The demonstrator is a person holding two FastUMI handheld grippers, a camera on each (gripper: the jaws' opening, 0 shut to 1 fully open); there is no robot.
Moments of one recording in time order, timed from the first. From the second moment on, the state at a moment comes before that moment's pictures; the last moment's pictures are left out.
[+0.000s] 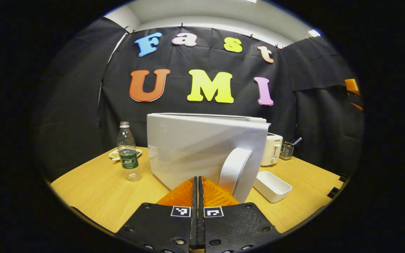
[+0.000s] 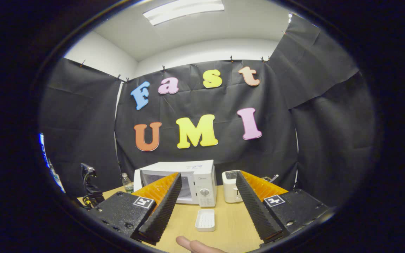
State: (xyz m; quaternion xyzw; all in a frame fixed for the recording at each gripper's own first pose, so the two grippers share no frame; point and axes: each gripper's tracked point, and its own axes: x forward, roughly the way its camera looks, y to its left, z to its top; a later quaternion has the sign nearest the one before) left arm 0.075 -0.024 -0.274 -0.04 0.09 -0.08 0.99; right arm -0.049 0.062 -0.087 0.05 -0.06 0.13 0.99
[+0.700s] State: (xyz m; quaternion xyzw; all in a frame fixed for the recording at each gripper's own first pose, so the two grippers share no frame) left arm 0.178 -0.099 -0.280 -0.08 0.10 -0.12 0.98; right arm -0.028 0.024 -0.107 0.04 -0.03 0.13 0.99
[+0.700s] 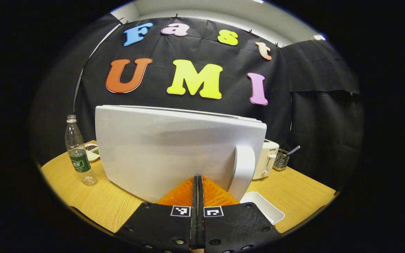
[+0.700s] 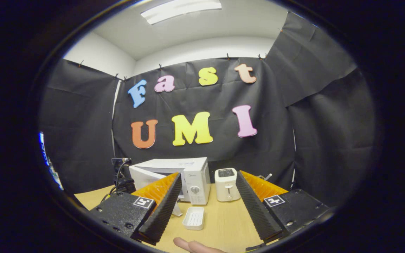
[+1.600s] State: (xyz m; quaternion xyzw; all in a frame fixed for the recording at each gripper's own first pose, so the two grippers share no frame) left arm 0.251 -0.142 -0.279 -0.08 0.11 -0.12 0.98; right arm 0.053 -0.016 -0.129 0.05 -0.01 0.11 0.99
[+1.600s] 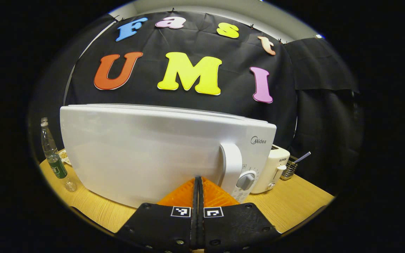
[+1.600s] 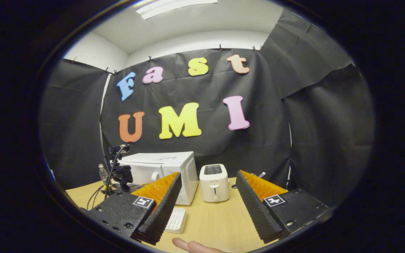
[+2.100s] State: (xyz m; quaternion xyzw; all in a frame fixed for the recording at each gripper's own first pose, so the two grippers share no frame) left arm 0.263 -0.145 -0.284 -0.07 0.12 -0.11 0.98; right arm 0.041 -0.018 -0.125 0.04 -0.01 0.08 1.00
